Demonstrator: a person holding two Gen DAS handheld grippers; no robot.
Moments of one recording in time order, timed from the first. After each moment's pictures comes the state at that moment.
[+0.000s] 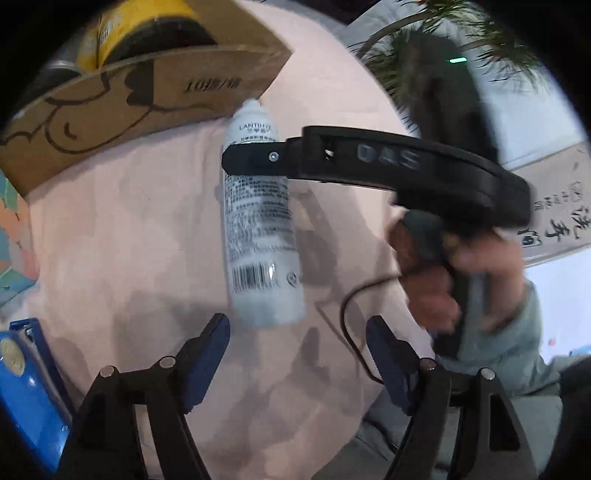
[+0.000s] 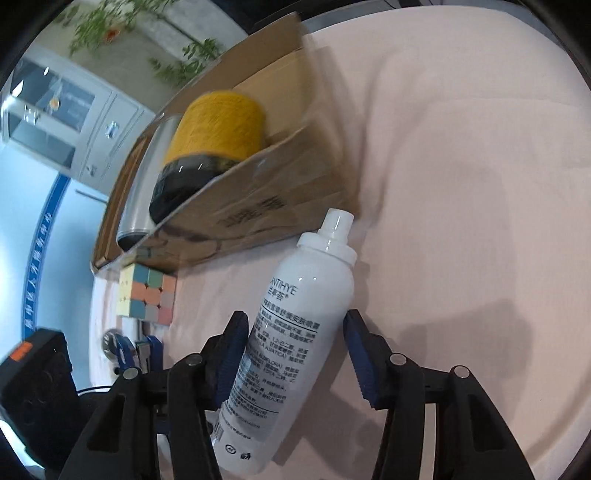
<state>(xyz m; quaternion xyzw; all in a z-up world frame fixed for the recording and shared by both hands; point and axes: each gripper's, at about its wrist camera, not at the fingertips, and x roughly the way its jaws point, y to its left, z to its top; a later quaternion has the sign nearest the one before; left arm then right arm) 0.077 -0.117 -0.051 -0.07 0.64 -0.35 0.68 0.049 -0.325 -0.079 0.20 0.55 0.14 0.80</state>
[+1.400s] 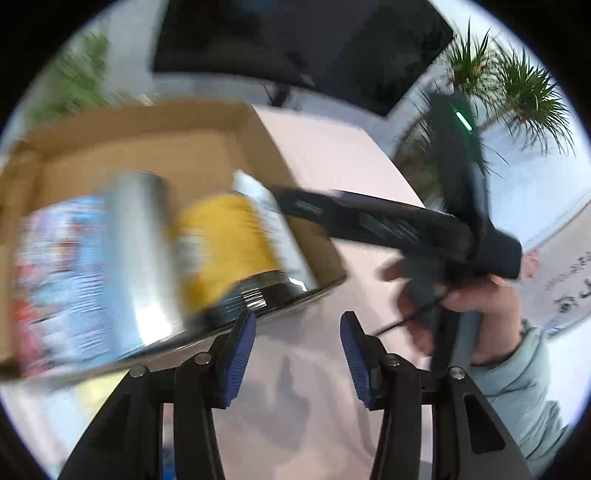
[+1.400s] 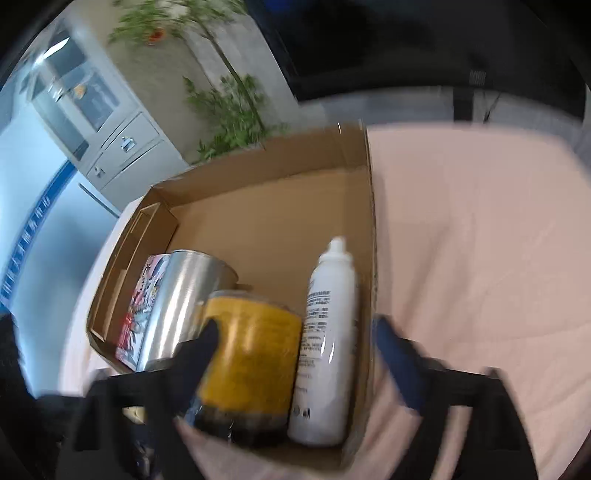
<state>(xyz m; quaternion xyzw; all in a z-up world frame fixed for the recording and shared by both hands) 0.130 -0.030 0.080 -0.08 0.49 -0.24 0.83 0.167 -0.279 -0.010 0.07 0.45 0.14 0.88</state>
